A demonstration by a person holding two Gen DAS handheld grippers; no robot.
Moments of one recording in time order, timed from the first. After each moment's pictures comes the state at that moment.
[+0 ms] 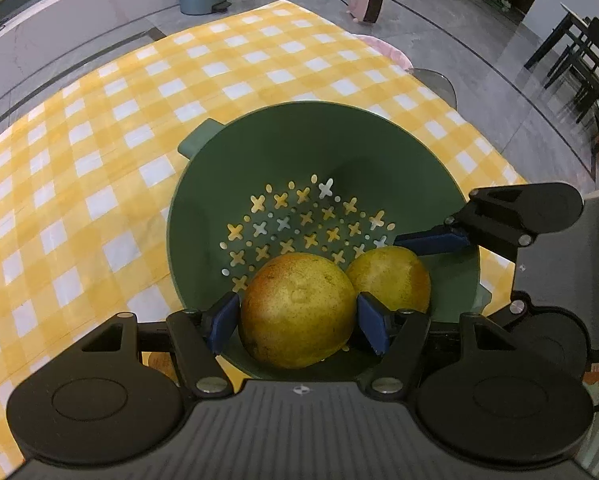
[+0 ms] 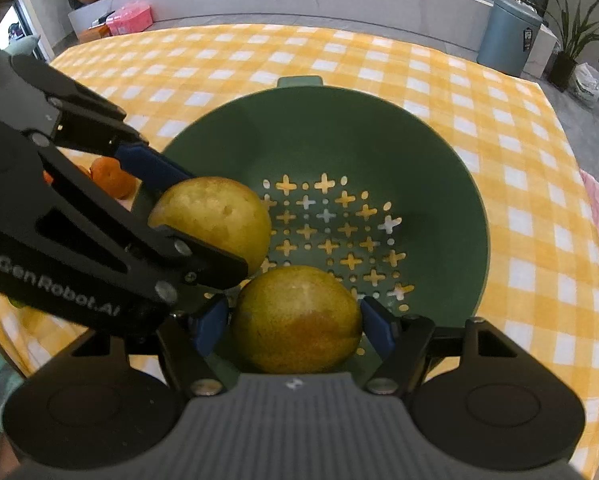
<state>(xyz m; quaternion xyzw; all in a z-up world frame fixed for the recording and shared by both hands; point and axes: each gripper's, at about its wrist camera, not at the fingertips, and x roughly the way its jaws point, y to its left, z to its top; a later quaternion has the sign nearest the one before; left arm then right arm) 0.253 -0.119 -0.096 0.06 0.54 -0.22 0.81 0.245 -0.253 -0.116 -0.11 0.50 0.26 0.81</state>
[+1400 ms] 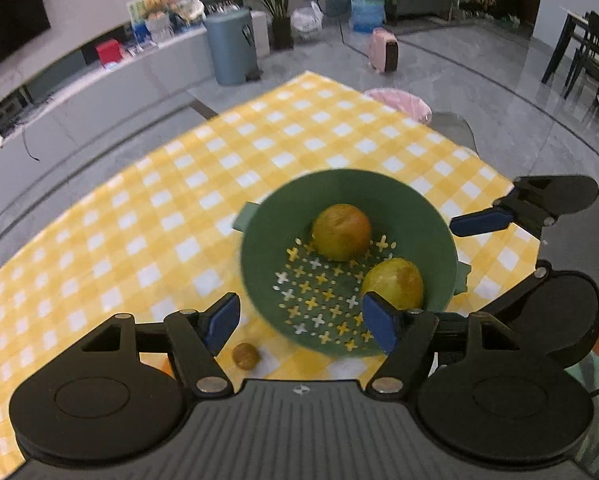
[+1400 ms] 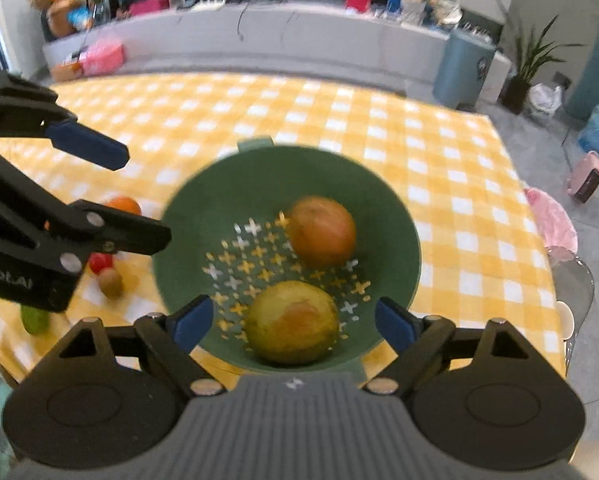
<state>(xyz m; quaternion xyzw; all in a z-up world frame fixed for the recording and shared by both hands) 0.187 -0.095 -0.017 0.12 0.44 -0.17 0.87 0.197 -0.263 -0.056 -0.09 0.43 0.20 0.87</state>
